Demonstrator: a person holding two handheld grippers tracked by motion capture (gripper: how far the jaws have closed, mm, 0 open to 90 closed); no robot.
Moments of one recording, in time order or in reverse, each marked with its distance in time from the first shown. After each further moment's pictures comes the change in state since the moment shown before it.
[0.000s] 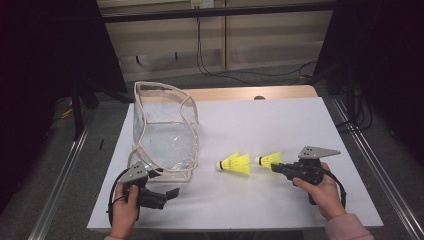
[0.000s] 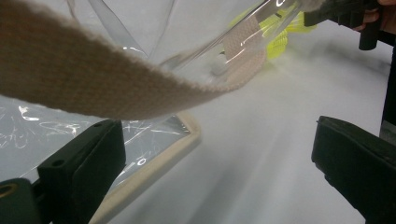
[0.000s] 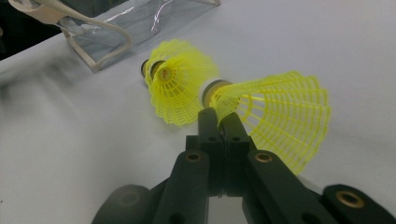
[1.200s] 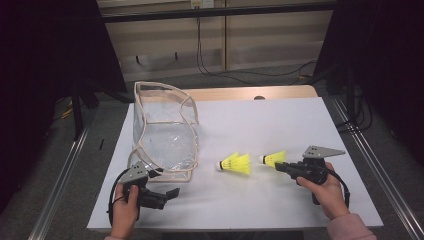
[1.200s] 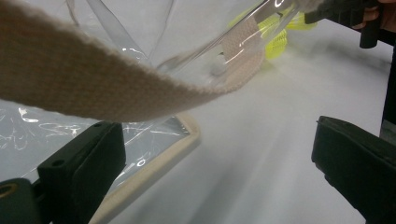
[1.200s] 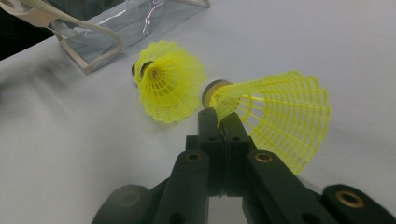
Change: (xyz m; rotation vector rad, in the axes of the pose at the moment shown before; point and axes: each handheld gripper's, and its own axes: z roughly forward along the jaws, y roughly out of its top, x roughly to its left) left arm -0.001 0.000 0.001 -0.005 -0.008 0.002; right arm -0.006 -0.002 -0.007 -0.010 -0.028 0.009
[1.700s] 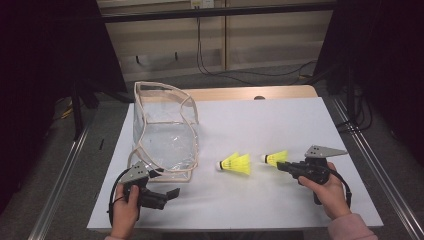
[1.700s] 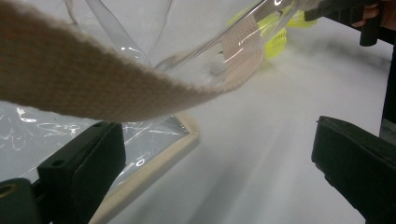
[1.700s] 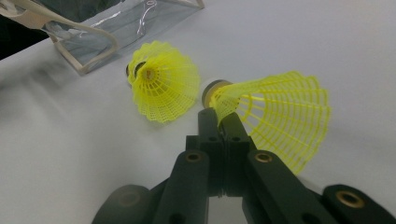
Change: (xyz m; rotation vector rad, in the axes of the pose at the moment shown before) left arm 0.001 0.000 0.000 -0.001 0.002 0.000; right arm -0.003 -0.001 -0.003 -0.004 -0.010 0.012
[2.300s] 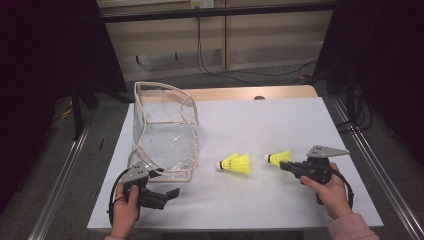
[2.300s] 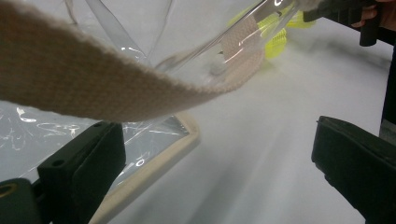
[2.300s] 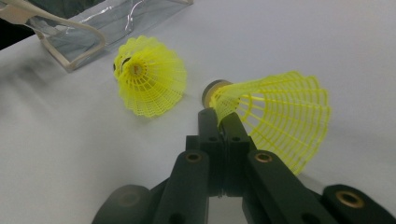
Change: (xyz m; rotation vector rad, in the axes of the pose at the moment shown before) left arm 0.000 0.000 0.000 0.001 0.002 0.000; right arm -0.004 -0.002 -0.004 0.013 -0.034 0.008
